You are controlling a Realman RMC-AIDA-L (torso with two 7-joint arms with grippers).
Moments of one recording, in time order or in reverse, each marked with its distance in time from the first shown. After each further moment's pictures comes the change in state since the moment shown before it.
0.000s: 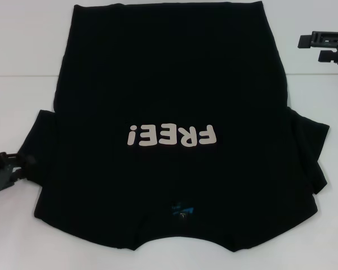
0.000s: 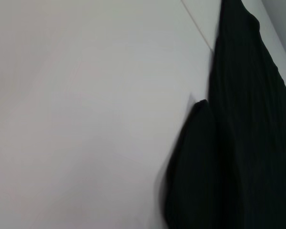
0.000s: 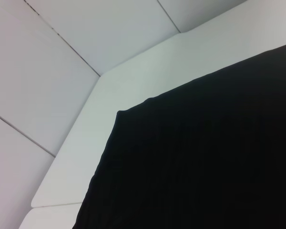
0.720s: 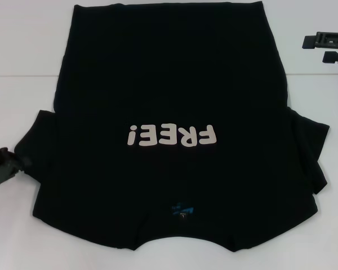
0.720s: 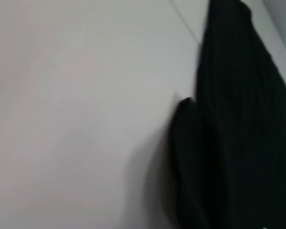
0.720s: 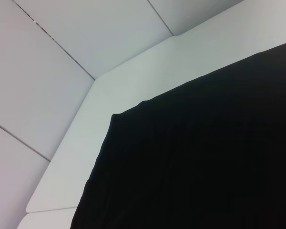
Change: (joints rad) left arm -0.016 -0.003 0.002 0.058 0.058 0.037 -0.035; right arm -0.009 -0.005 0.003 0.006 0.005 0.012 0.000
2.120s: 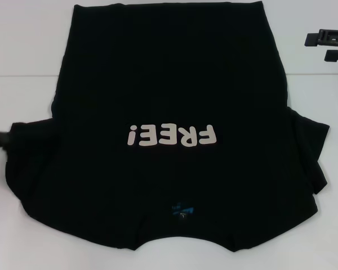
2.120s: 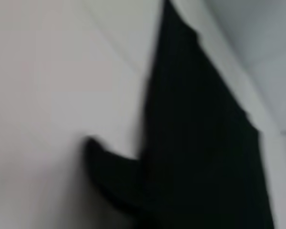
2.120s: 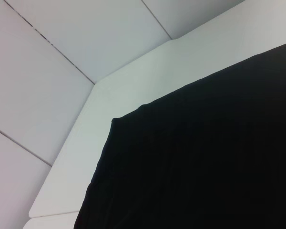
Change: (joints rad) left arm -0.002 0.050 -0.116 0.120 0.033 0.206 -0.006; right arm 0.000 -0.003 0.015 -0.001 -0.001 -0.007 0.012
